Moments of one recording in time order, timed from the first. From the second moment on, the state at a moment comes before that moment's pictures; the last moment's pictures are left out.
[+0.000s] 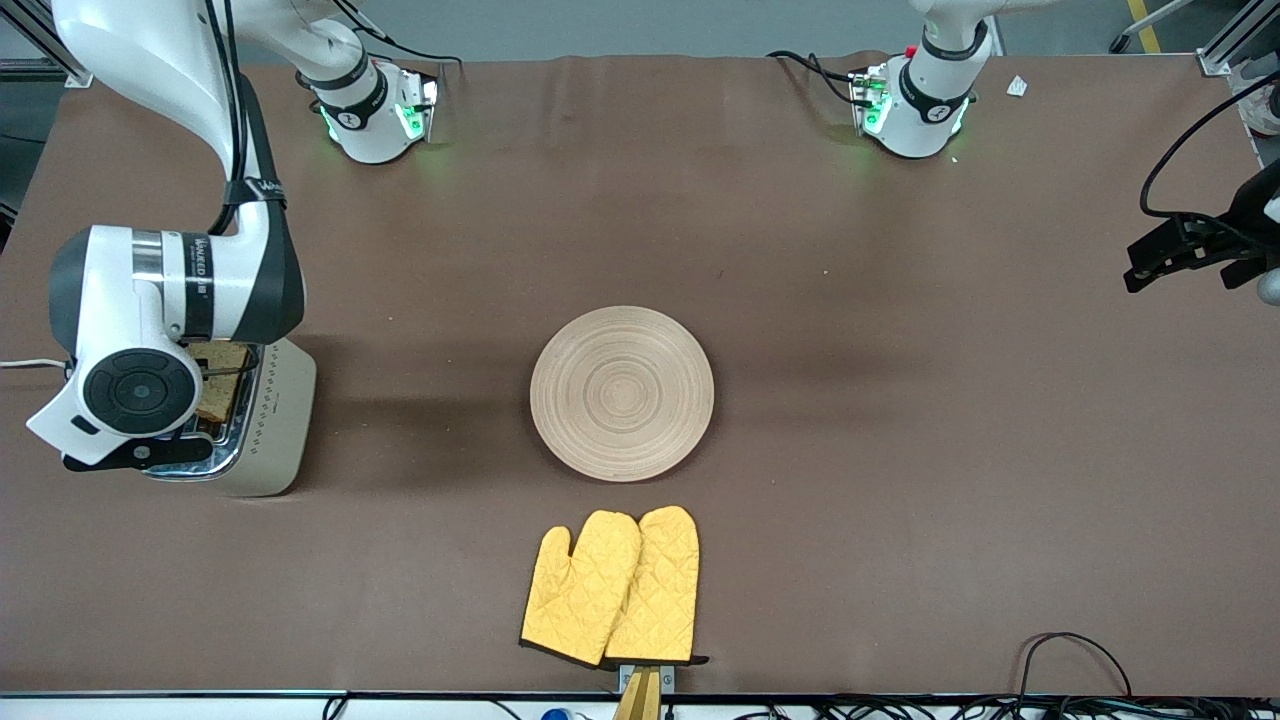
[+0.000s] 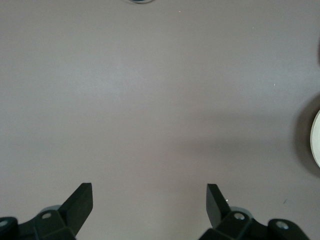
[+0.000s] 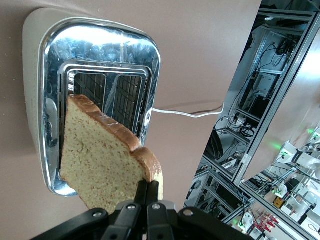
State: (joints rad) left arm 0.10 0.04 -0.12 -1.50 0.04 1.58 -0.03; right arm 0.40 0.51 -0.34 -1.35 -0.50 1.43 -0.03
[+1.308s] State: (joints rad) left arm 0.09 0.04 -0.13 -1.50 0.04 1.57 -0.03; right arm 0.39 0.53 -0.34 -1.35 -0.53 1.46 -0.03
